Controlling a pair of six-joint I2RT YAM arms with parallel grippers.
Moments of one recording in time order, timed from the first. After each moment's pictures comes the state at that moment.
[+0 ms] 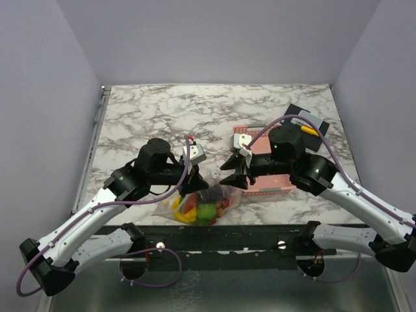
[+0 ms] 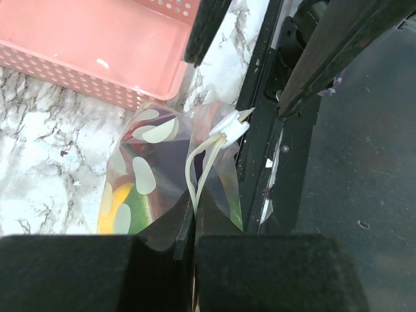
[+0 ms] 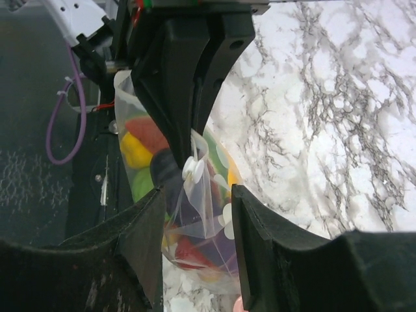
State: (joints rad) left arm -0.76 0.89 0.92 -0.51 0.58 -0.02; right arm 0.89 1.08 1.17 -0.46 -0.54 -0.26
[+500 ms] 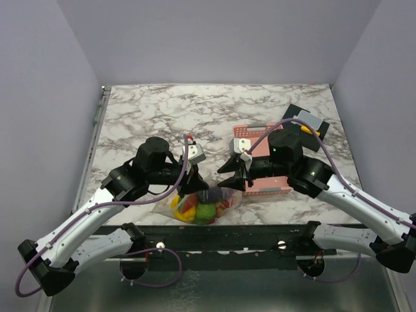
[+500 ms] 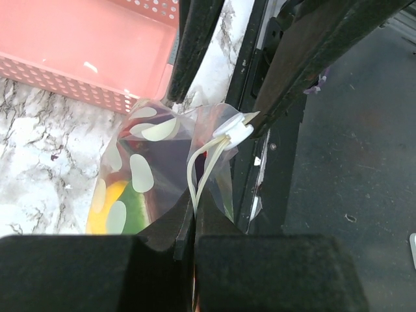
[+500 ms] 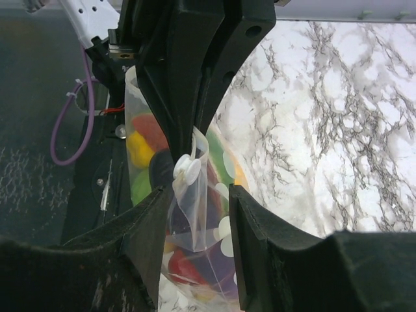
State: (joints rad) left arm -0.76 0.89 0.96 -0.55 0.63 -0.02; right arm 0.89 1.05 1.06 -0.34 -0.62 -0.28
